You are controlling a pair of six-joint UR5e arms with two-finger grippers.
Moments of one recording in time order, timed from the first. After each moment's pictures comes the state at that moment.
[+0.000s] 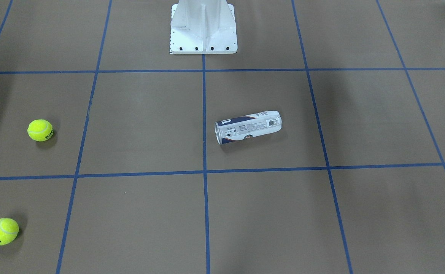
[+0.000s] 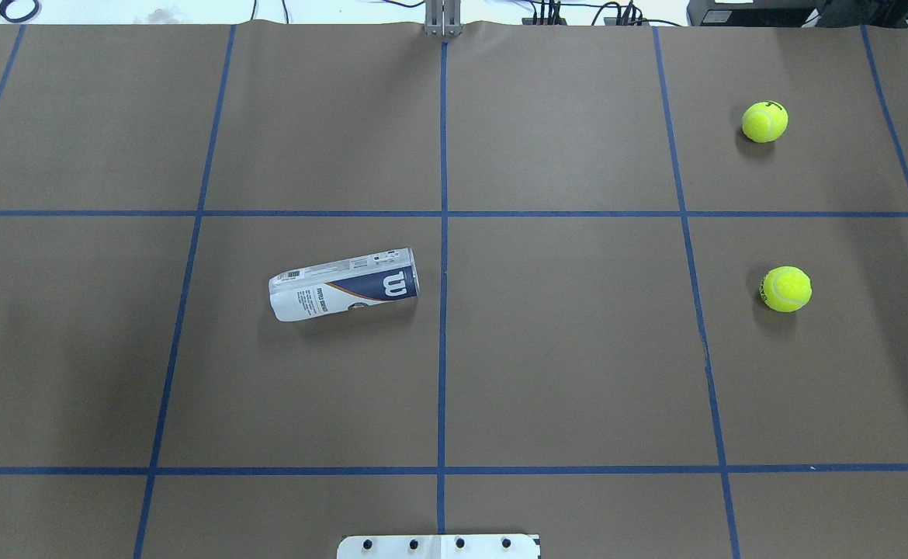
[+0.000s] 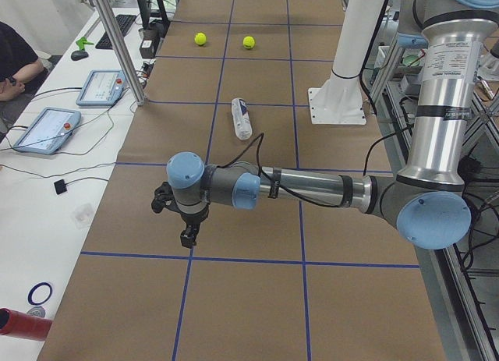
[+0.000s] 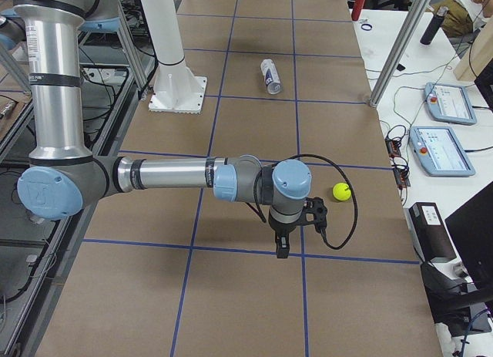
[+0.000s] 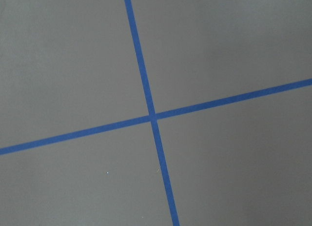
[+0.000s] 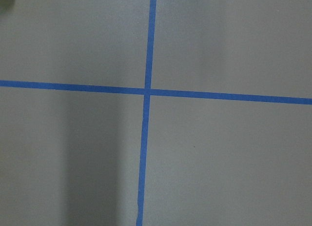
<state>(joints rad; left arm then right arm) -1.52 -1.67 -1.59 -1.62 -2.36 0.09 1.62 -1.57 1.65 -1.67 2.32 -0.09</state>
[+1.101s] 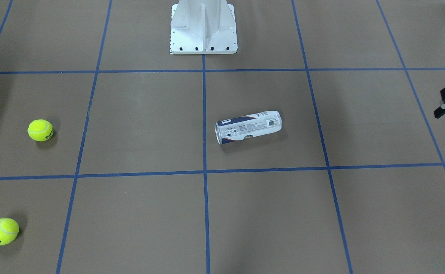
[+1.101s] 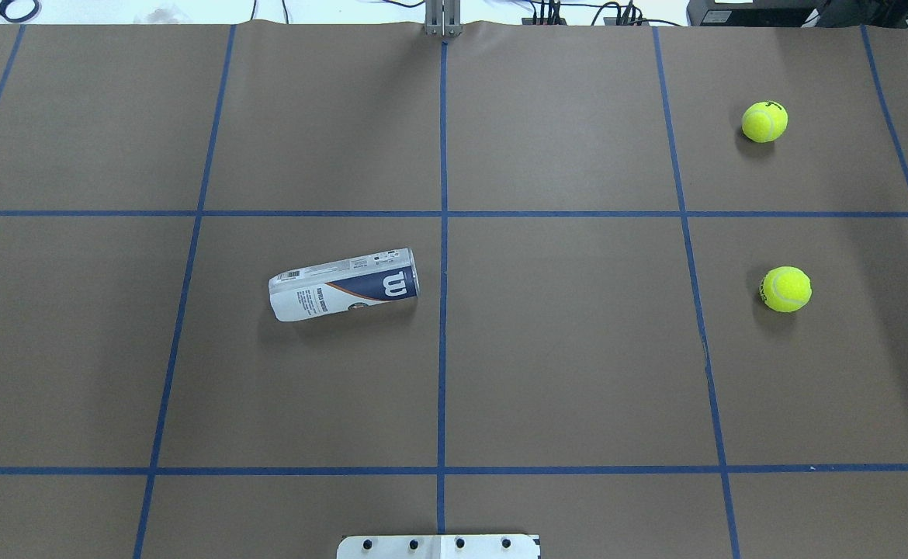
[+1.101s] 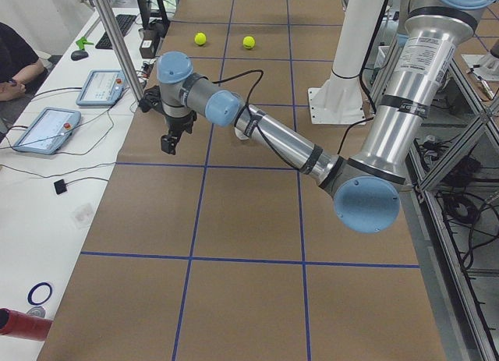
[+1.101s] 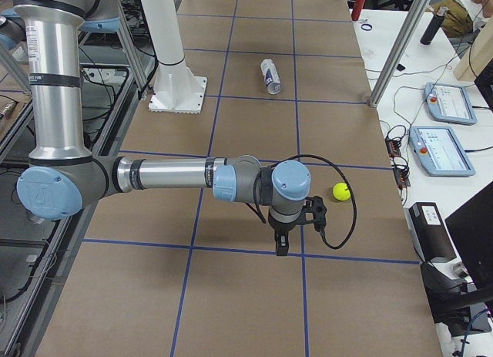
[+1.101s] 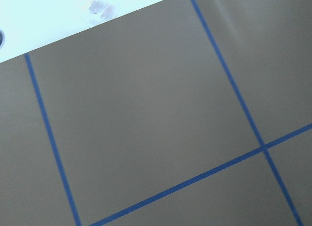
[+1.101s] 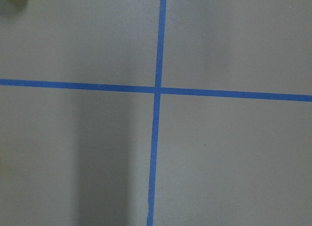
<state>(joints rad) -1.34 -1.91 -1.82 -1.54 -2.41 -0.16 1.62 -1.57 1.65 -1.67 2.36 -0.09</state>
